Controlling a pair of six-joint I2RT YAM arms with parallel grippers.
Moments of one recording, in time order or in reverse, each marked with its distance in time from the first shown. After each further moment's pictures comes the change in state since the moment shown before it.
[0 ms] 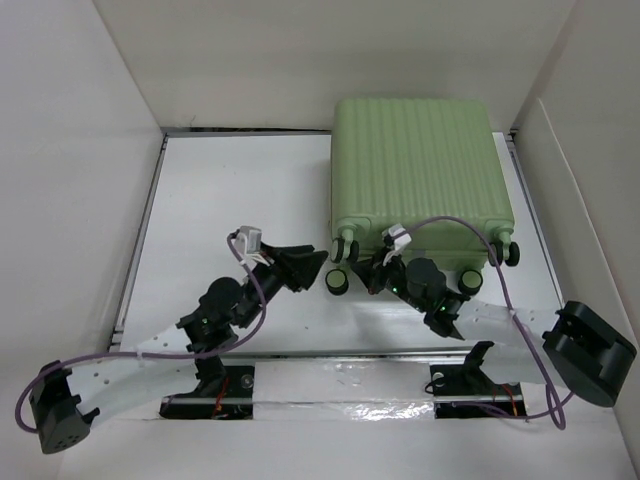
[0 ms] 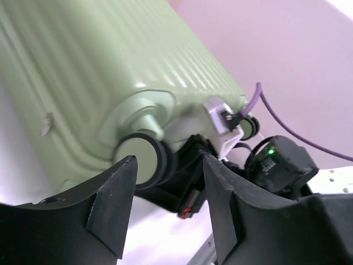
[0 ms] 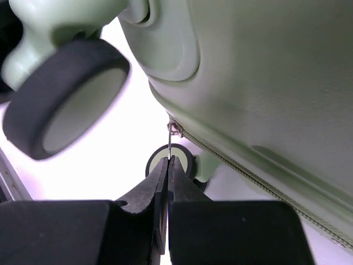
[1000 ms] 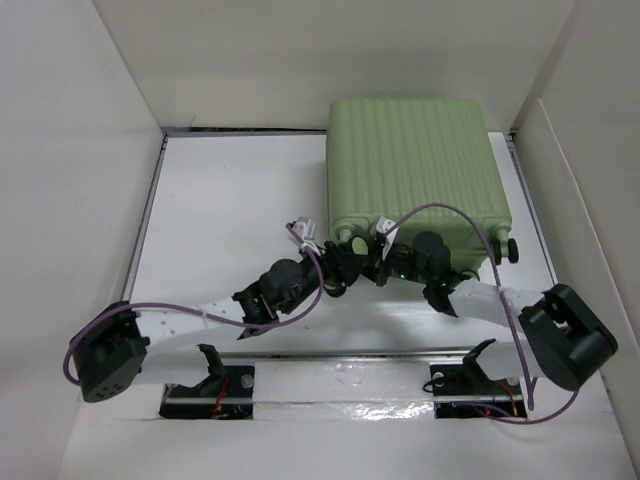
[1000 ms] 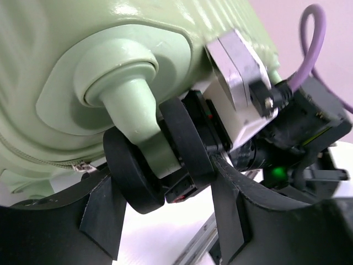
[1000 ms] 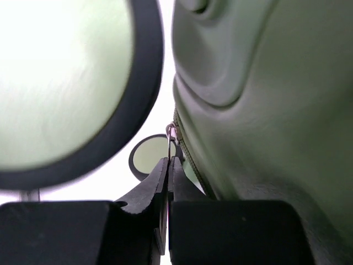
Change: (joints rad) left arm -0.052 0.412 0.096 0.137 0.015 -0.126; right arm -0.241 0.174 0.094 0.044 -0.594 -0.334
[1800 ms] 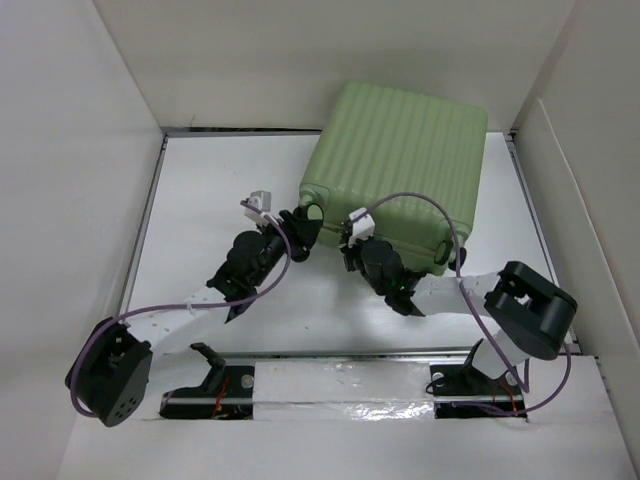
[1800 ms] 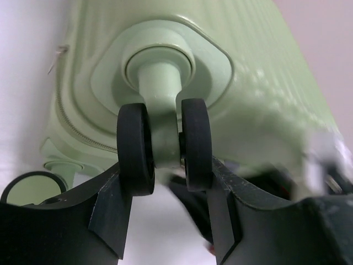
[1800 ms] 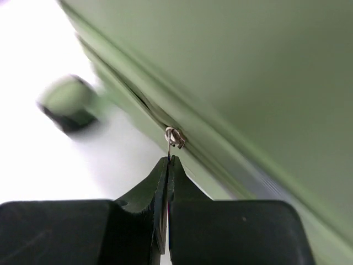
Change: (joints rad) left arm 0.435 0.000 -0.017 0.011 0.173 0.024; right arm 0.318 0.180 0.180 -0.045 1.004 0.076
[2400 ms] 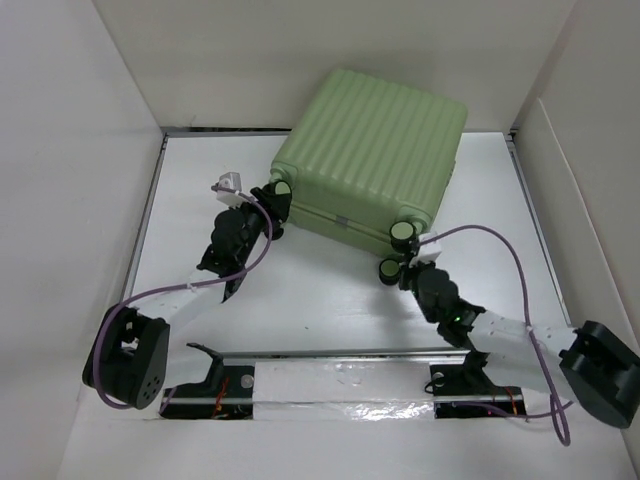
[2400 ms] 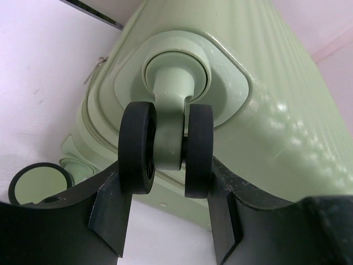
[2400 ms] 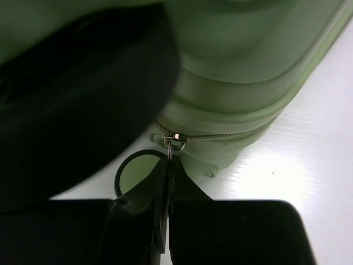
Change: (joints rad) left arm 0.238 0.105 0.055 0.045 0.058 -0.010; right arm -0.184 -0.522 -0.406 -0.124 -0.035 0.102
